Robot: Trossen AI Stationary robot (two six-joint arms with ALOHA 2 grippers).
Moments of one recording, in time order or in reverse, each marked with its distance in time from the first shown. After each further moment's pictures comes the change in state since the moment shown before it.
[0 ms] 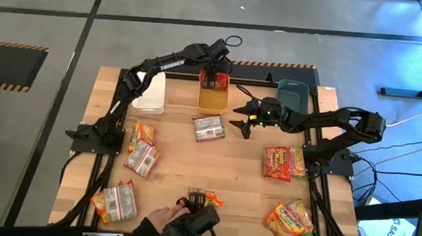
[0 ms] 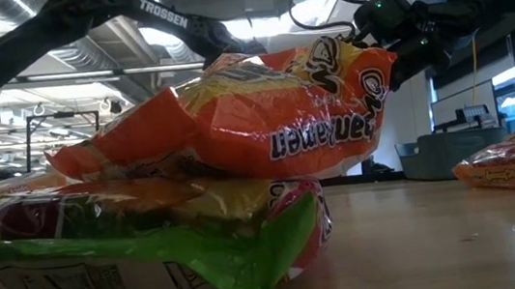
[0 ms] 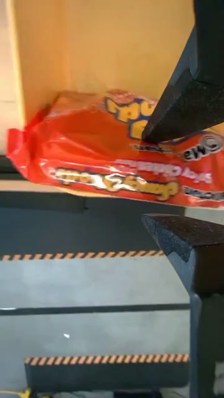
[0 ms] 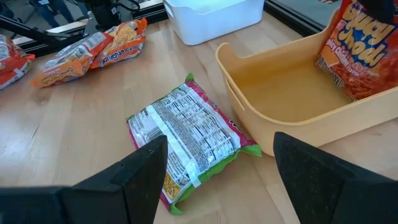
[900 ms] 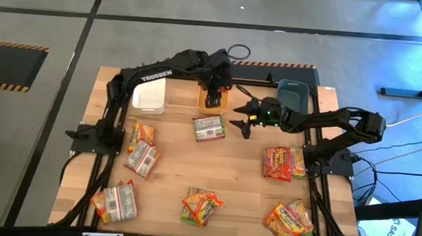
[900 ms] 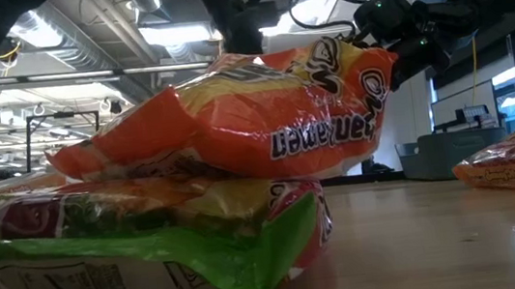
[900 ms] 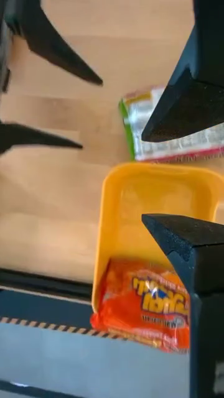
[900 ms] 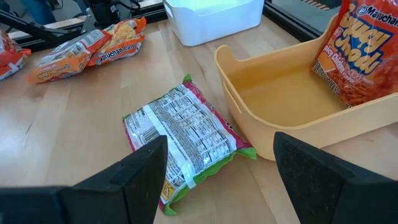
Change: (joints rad) left arm -0.235 -0.252 -0.002 -0.230 0.218 -0.419; right arm 0.000 0.000 0.000 0.004 0.008 -0.025
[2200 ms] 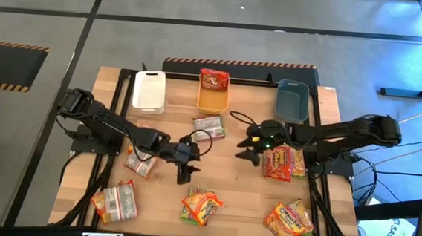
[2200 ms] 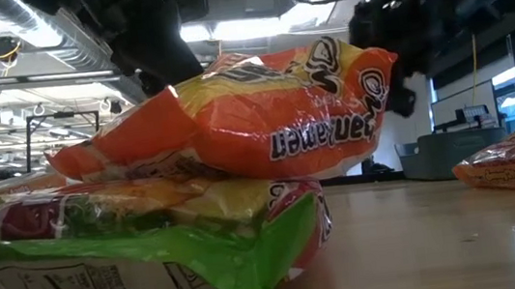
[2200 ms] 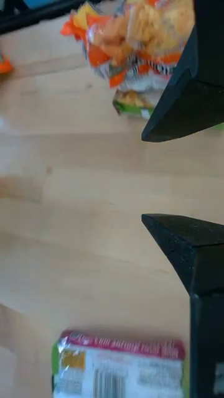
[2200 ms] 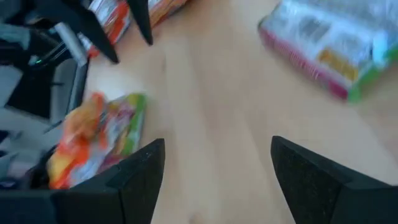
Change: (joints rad) left arm -0.667 -0.482 -1.185 0.999 -0.220 -0.651; right arm 0.334 -0.214 0.002 -0.406 -0.077 0.450
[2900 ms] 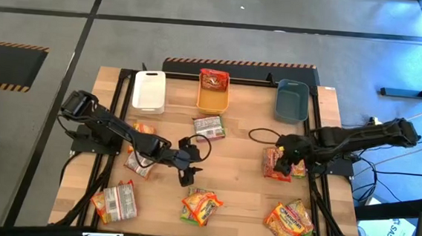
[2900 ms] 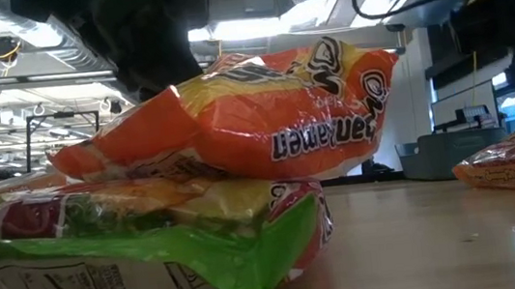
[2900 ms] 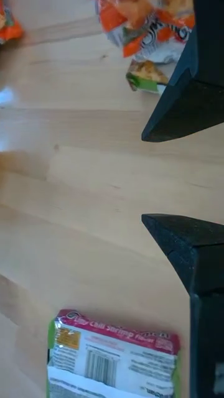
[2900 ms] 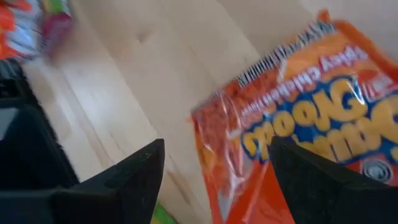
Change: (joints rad) left arm -0.044 0.060 -0.017 0.072 -0.151 -0.054; right arm 0.213 -0.426 0.000 -0.896 0.084 0.365
